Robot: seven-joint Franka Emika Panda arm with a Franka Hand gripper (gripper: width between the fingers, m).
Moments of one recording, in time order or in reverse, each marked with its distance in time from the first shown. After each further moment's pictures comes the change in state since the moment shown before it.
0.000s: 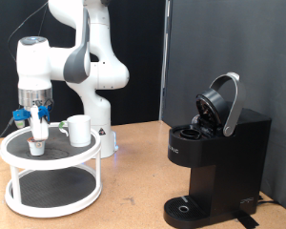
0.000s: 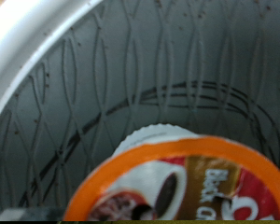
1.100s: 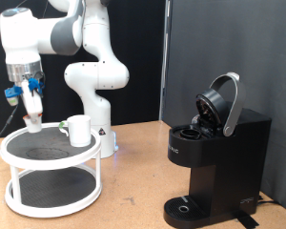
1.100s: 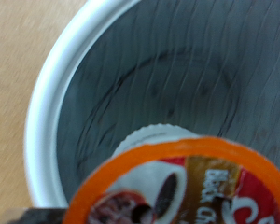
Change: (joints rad) arm 0.017 -0.092 -0.003 0.190 0.161 -0.344 -0.124
